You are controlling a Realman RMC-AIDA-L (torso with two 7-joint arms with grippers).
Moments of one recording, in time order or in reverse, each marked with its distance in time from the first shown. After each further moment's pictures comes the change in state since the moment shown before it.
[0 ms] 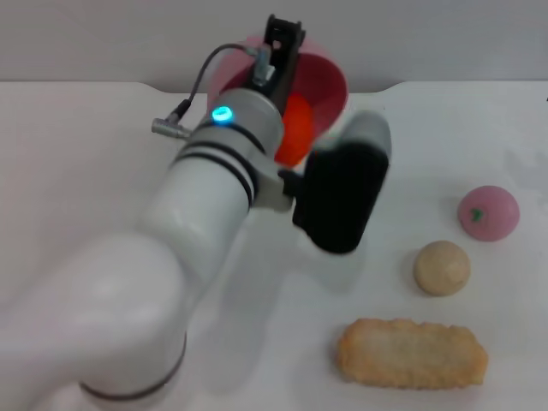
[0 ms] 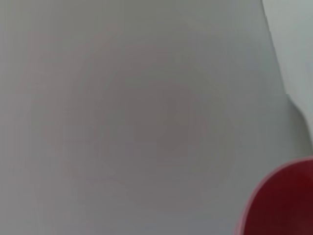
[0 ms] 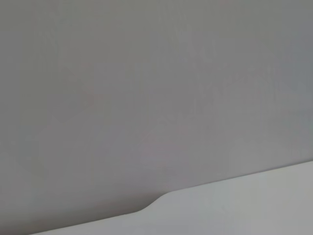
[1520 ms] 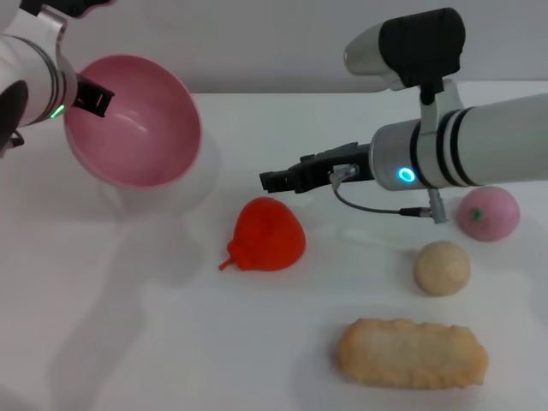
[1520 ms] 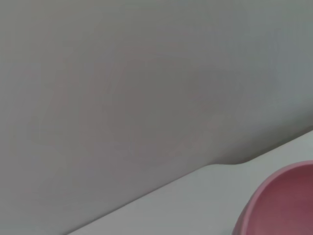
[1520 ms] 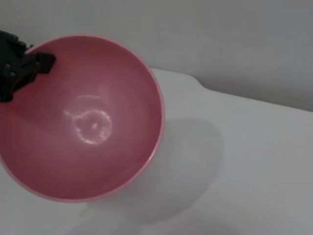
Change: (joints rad) left arm -0.015 0.012 -0.657 0.159 -0.828 -0.435 -0.190; right arm 0.447 0.008 -0.522 0.454 0.136 -0.125 -0.082
